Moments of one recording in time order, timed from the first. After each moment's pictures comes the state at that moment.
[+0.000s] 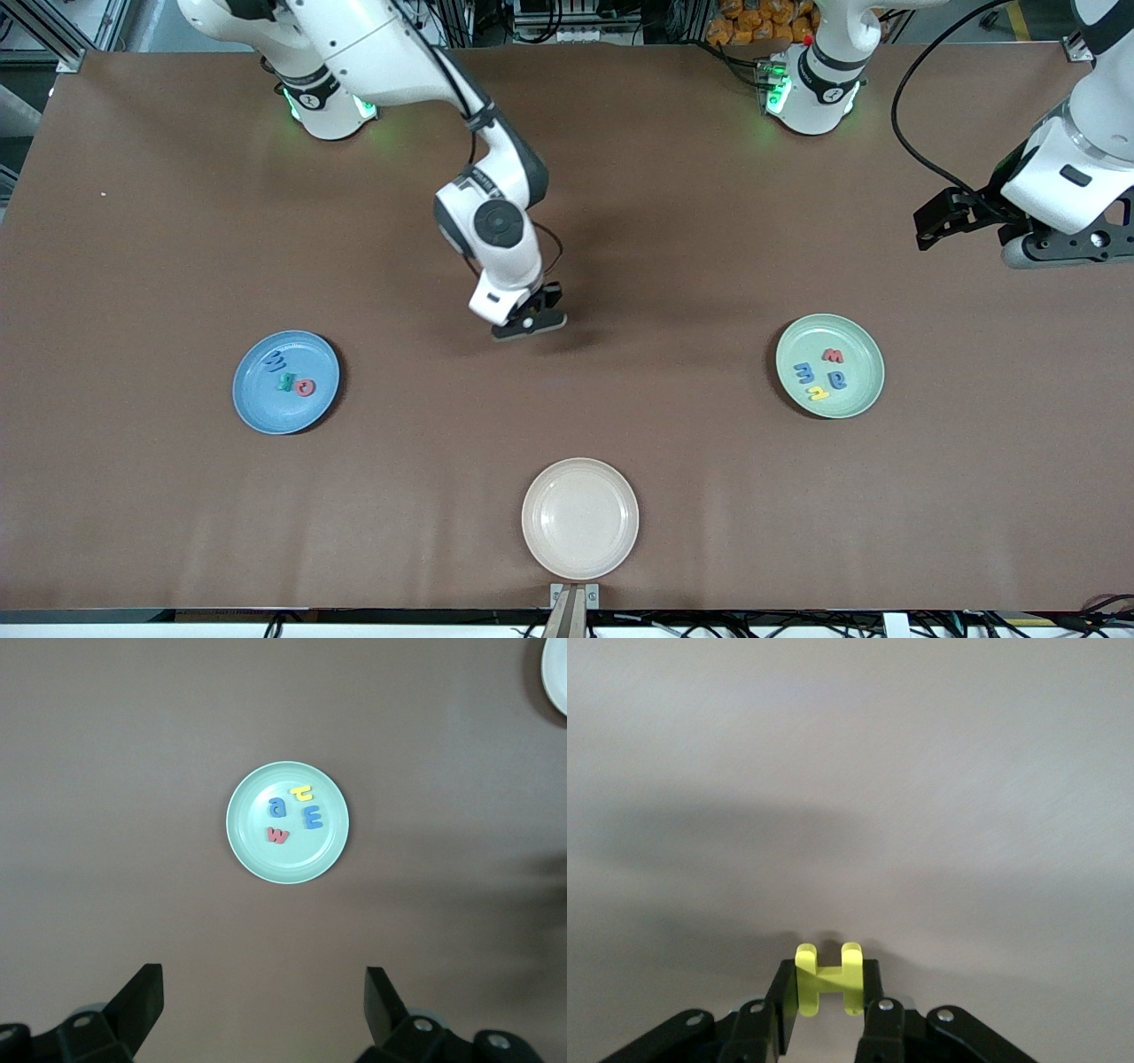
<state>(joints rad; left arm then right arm) -0.09 0.04 -0.08 -1.55 0.05 1.57 -0.20 0.73 0.64 -0.06 -1.77 0.07 2.46 0.39</state>
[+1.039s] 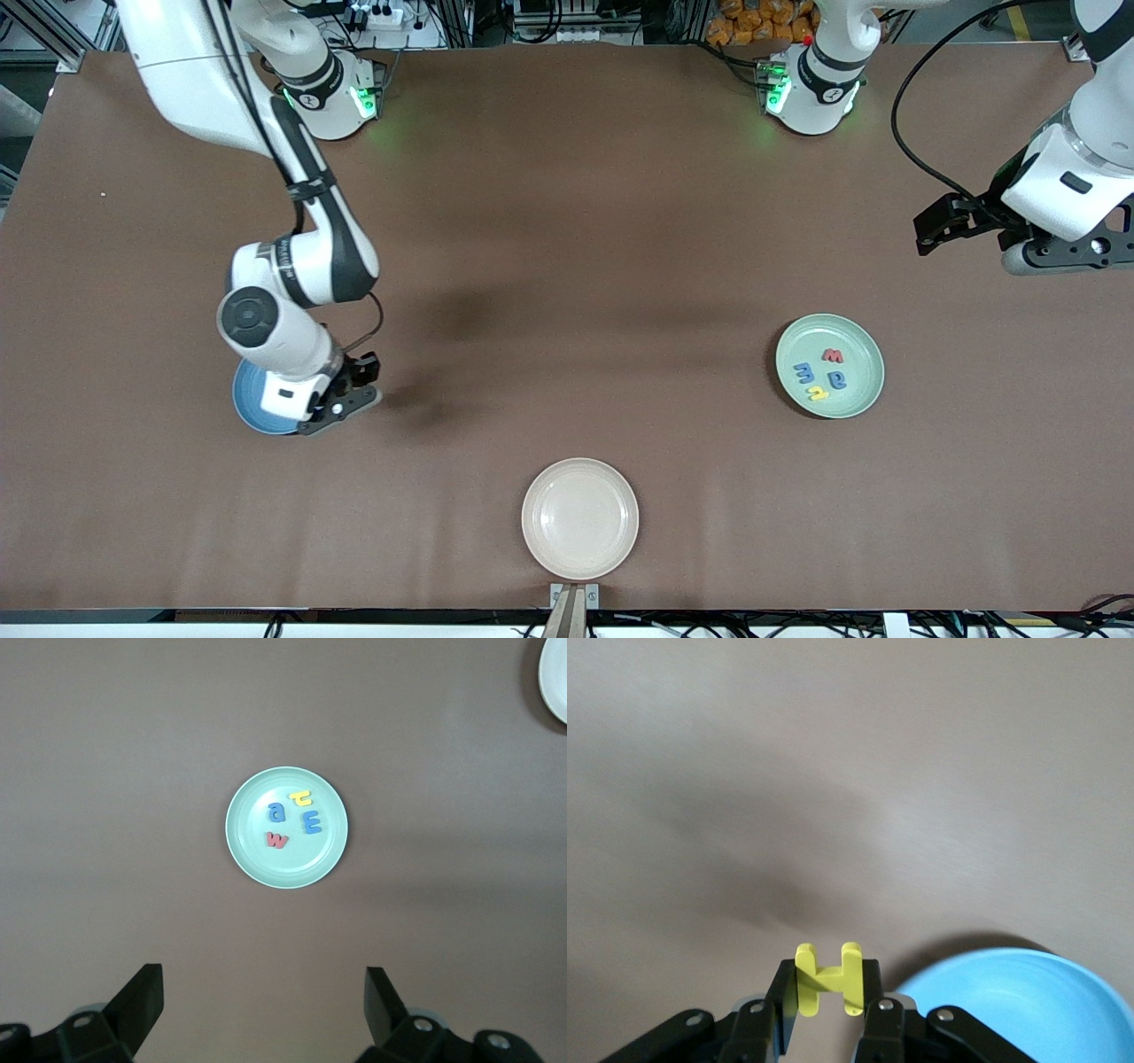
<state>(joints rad) -0.09 0.05 -0.08 -1.53 0.05 1.57 -0.20 0.33 0.55 -0.15 -1.77 0.06 2.34 -0.39</state>
